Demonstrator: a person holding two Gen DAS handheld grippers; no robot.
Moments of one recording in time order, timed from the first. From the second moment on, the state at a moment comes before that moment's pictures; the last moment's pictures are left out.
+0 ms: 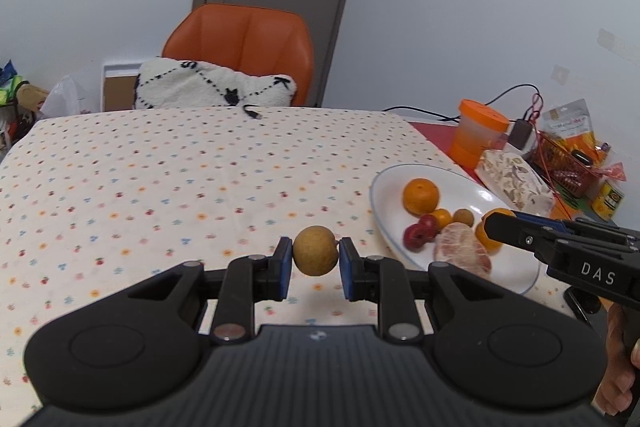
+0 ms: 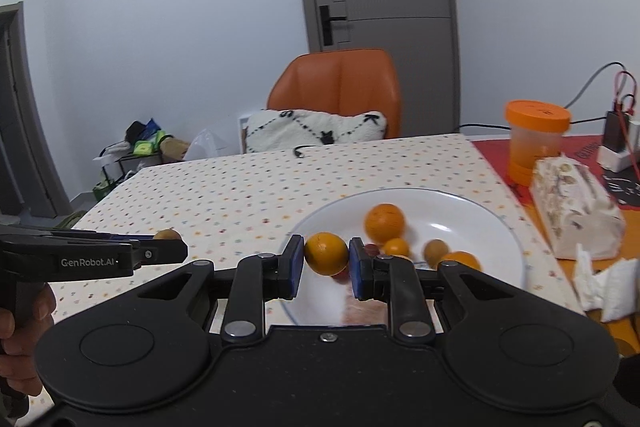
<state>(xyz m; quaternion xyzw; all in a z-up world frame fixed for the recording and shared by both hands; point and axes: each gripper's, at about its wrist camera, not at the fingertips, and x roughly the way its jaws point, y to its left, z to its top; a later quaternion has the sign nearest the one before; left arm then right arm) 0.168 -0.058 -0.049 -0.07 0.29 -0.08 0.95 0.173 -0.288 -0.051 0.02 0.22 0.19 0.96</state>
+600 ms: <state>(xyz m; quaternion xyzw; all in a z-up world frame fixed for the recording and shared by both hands) 0.179 -0.104 -0.046 -0.05 0.29 -0.12 0.95 0.166 -0.332 -0.060 0.03 0.23 0.13 0.96</state>
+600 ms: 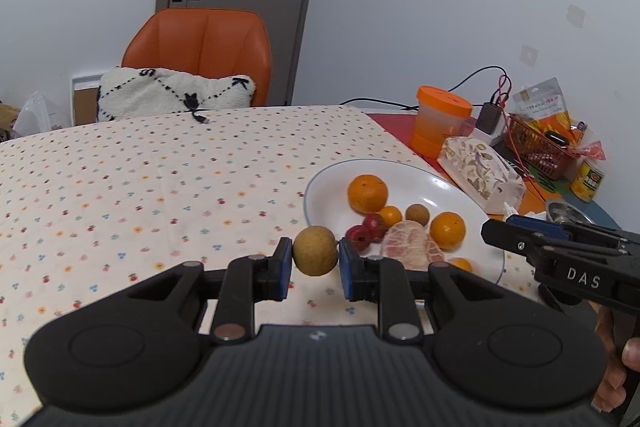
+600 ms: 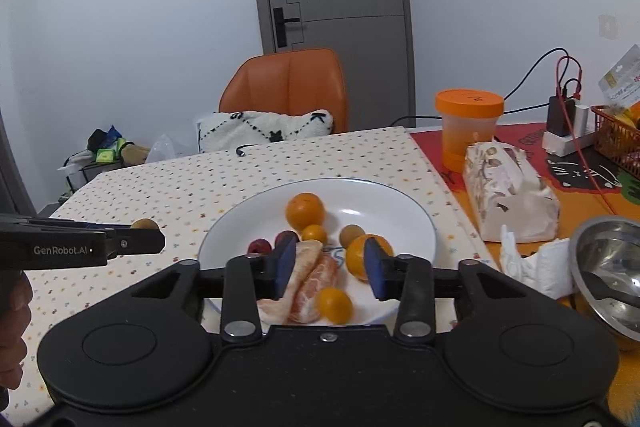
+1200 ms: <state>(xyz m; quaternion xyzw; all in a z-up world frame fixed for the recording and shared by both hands) 0.188 -0.139 -0.043 -0.02 0.28 -0.14 0.95 0.163 -0.359 -0.073 0.06 0.24 0.12 0.96</state>
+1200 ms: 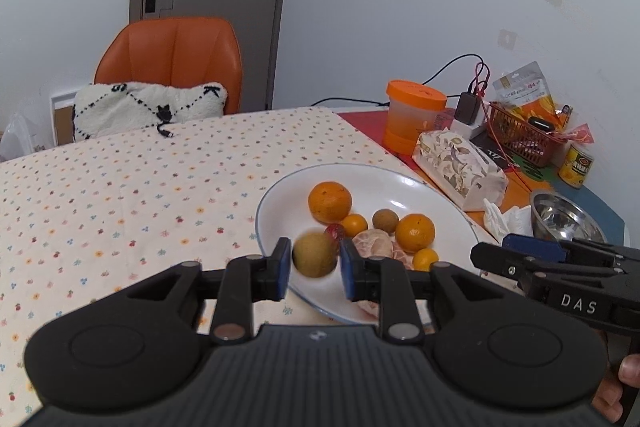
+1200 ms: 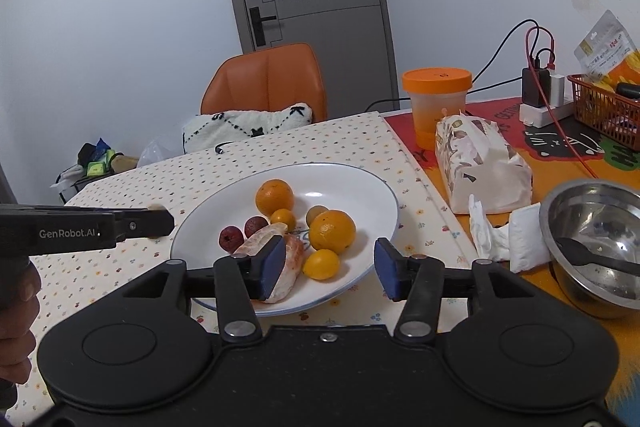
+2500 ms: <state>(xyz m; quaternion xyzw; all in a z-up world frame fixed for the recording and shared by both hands) 0.114 -0.083 -0.010 -0.01 0.28 -0.05 0.96 0.111 -0.331 -0.035 0.06 0.22 0.17 0.96</state>
